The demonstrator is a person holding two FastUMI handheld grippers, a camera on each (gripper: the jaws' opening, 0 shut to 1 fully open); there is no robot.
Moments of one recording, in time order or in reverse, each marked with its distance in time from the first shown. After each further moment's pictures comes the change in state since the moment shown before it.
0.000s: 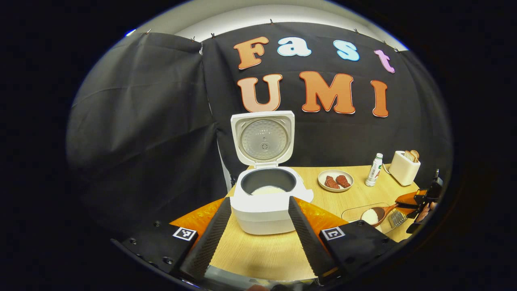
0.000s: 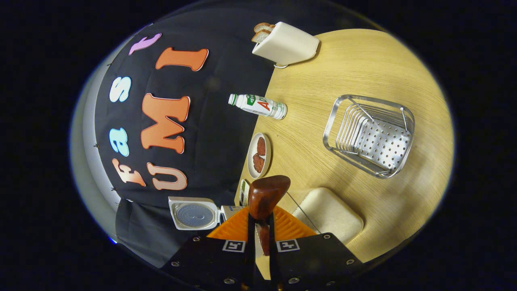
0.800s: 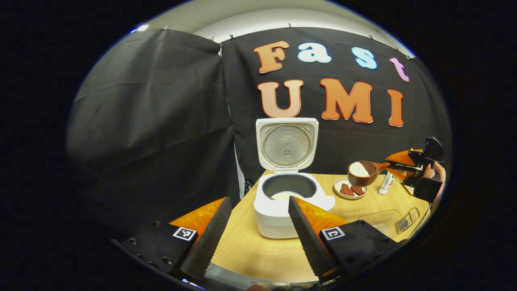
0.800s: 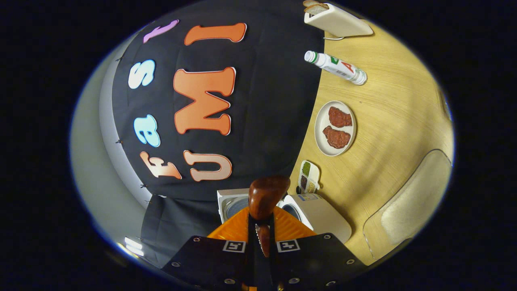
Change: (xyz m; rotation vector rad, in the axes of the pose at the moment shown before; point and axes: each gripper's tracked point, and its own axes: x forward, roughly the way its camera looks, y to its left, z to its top) left arm 0.000 0.060 0.003 -0.069 -0.031 0.109; right arm 0.089 0.201 -0.075 0.010 0.129 0.236
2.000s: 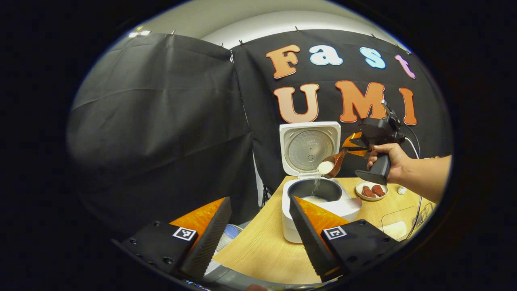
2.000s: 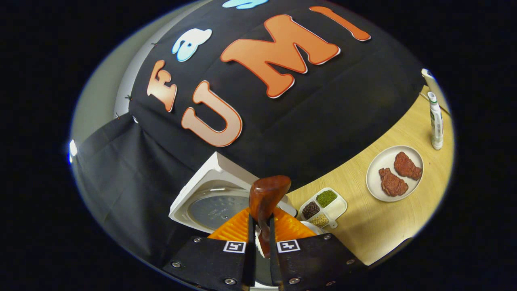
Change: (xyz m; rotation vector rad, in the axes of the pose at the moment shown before) left arm 0.005 0.047 0.007 0.052 -0.065 0.100; right arm 0.178 0.047 -0.069 -0.729 -0.044 -0.085
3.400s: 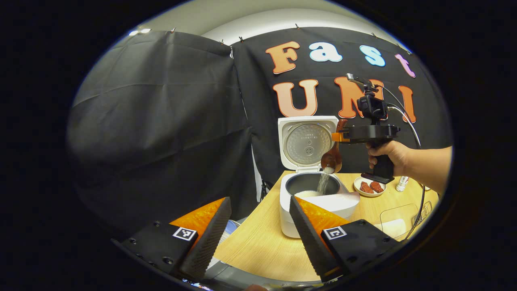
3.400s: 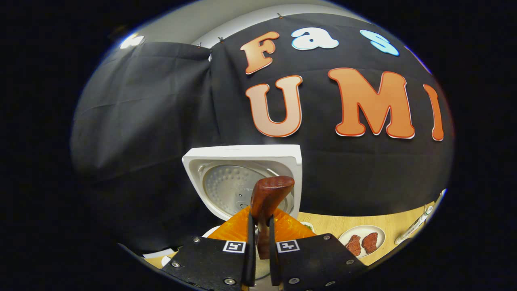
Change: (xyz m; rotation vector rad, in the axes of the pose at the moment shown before) left arm -0.008 -0.006 -0.016 -0.004 0.036 -0.010; right arm -0.024 0.053 -0.025 -0.739 -0.058 0.119
